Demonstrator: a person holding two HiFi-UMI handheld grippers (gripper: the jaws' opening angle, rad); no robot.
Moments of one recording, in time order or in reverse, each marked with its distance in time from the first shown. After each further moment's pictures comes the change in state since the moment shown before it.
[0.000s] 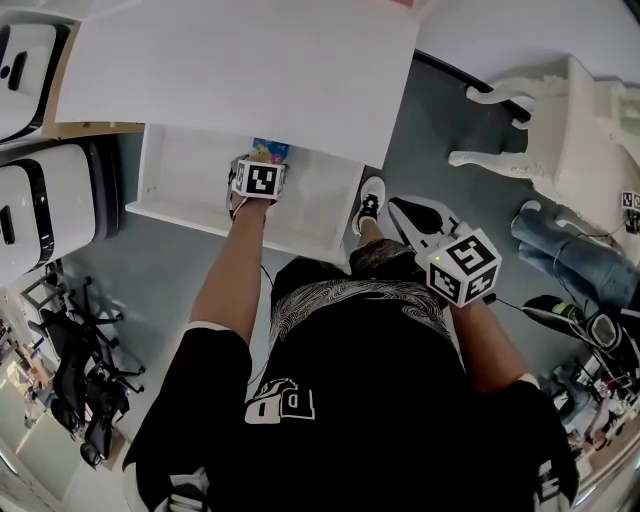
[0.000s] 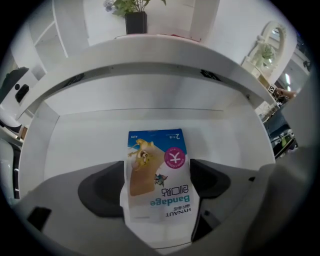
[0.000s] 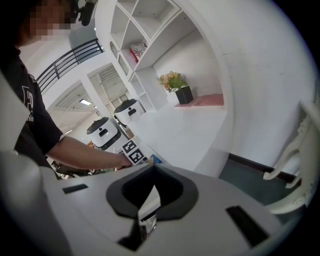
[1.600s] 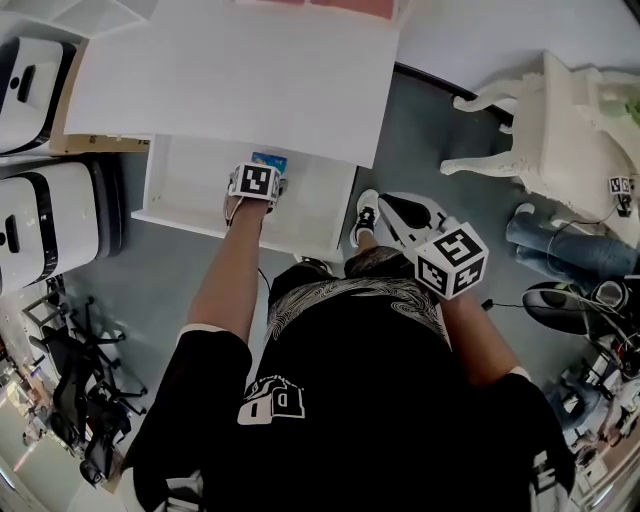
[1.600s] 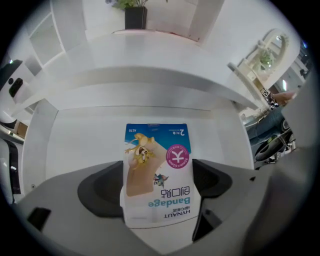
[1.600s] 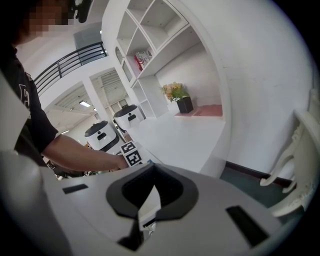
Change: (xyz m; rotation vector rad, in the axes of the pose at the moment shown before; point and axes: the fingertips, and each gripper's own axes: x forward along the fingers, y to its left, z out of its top) left arm -0.027 -0.013 -0.013 -0.016 0.083 -0.075; right arm -0.016 0.021 0.009 -0.033 -0.086 -0.045
